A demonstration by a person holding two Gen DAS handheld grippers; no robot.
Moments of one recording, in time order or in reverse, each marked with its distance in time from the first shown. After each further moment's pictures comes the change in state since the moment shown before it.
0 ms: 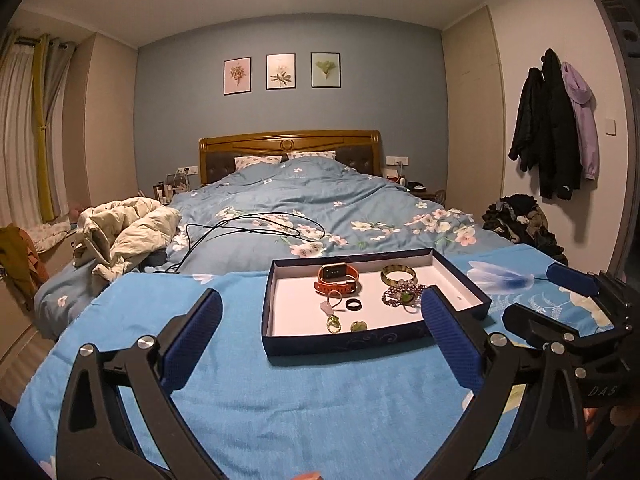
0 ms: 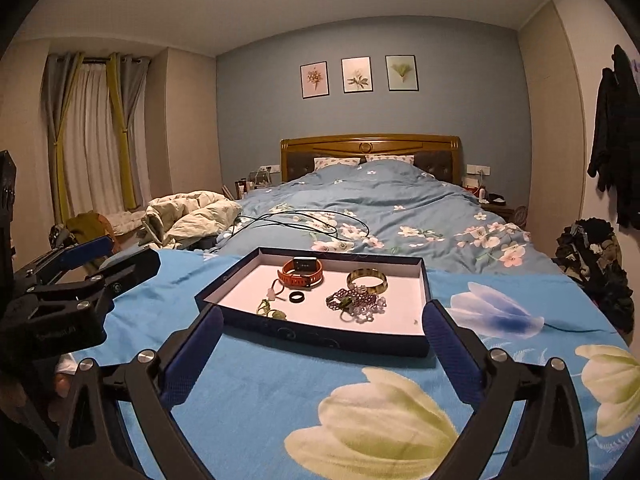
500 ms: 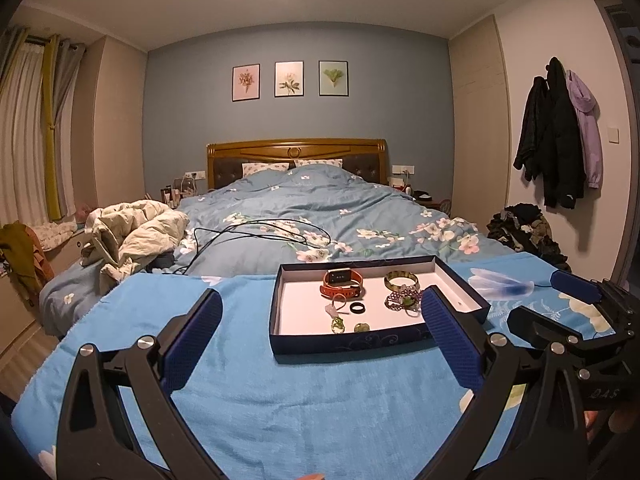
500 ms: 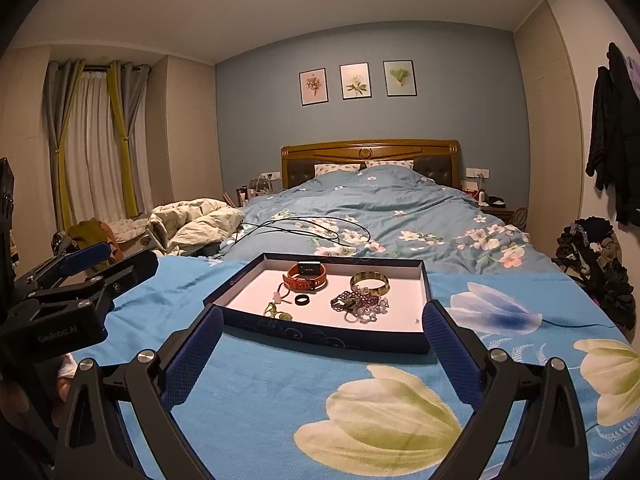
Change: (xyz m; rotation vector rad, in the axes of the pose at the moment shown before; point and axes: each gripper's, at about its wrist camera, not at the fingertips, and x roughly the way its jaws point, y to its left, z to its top) left arm -0.018 0.002 0.001 -0.010 -0.036 0.026; right arm -0.012 0.005 -0.005 0.010 -0.026 0.004
